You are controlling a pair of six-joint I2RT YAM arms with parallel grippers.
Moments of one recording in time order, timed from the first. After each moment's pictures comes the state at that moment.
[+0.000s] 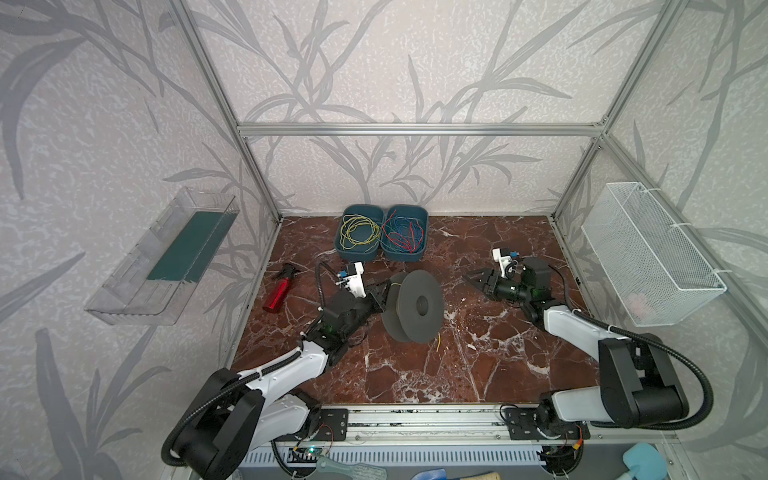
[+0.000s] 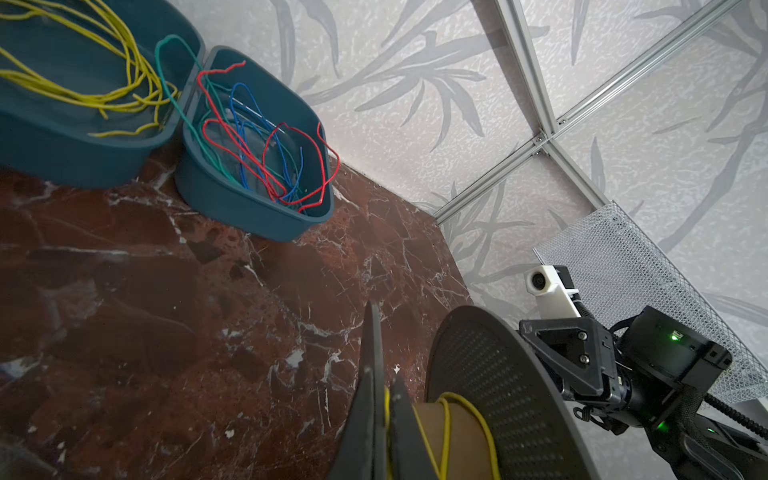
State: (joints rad) left arm -0.52 1.18 0.34 0.68 0.08 -0.83; right arm 0.13 1.40 0.61 0.37 -0.82 0.82
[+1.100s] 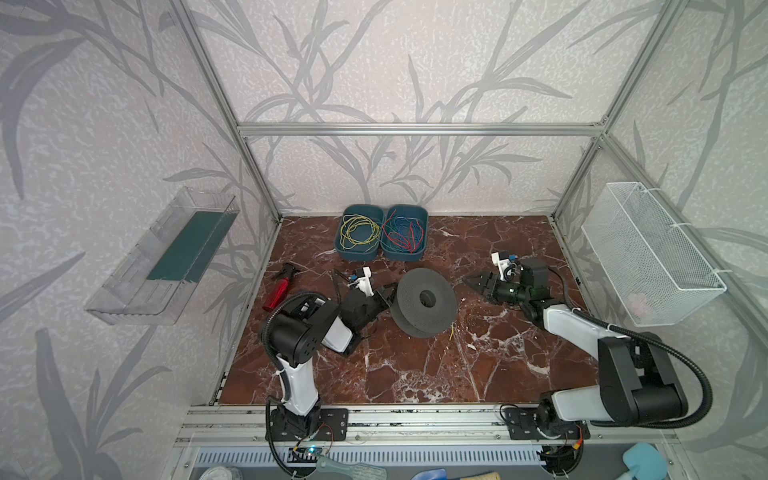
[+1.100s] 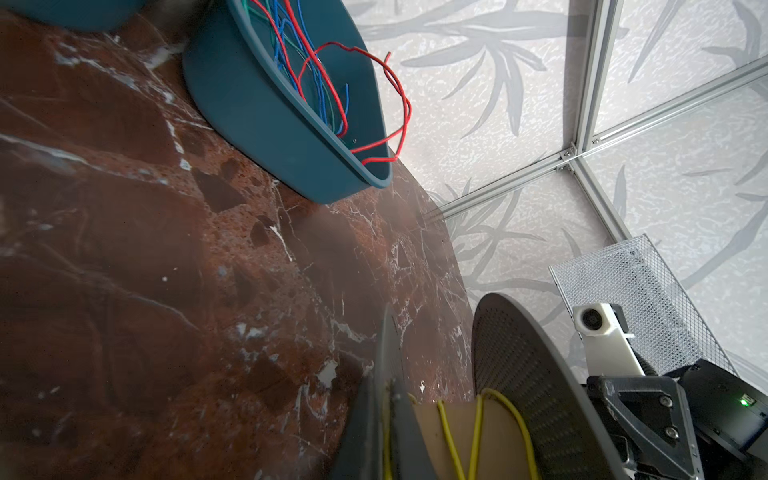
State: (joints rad) left arm -0.43 1.86 0.42 1.28 0.21 -1.00; right arm 0.13 1.41 0.63 0.23 -0.79 0.74
